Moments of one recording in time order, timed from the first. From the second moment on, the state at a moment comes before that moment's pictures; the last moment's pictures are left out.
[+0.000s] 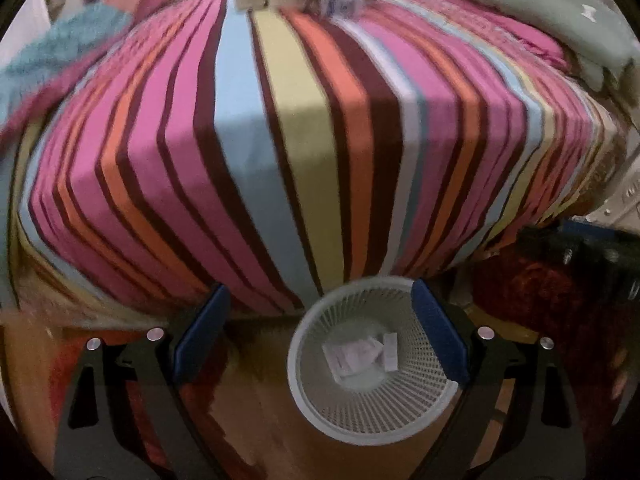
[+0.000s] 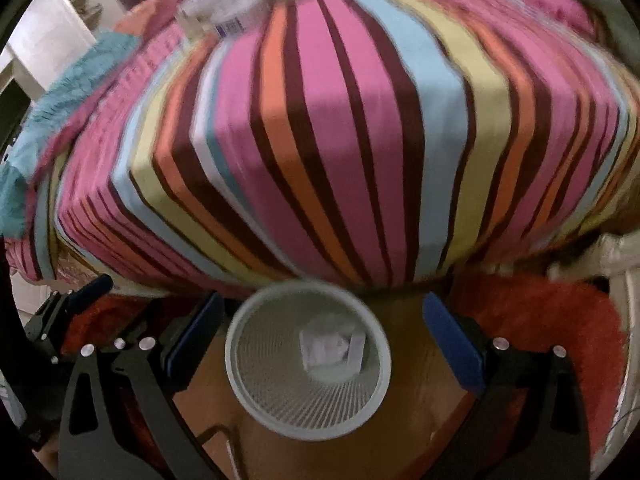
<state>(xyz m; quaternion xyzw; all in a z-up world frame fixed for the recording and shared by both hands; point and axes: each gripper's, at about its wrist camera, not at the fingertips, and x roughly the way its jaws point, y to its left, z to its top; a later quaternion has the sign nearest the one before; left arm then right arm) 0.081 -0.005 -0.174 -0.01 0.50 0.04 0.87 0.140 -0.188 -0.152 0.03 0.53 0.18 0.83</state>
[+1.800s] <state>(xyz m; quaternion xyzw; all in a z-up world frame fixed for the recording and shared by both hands) 0.304 0.126 -0.051 -0.08 0.38 0.03 0.92 0.325 -0.133 -0.058 -0.02 0.37 0.25 0.89</state>
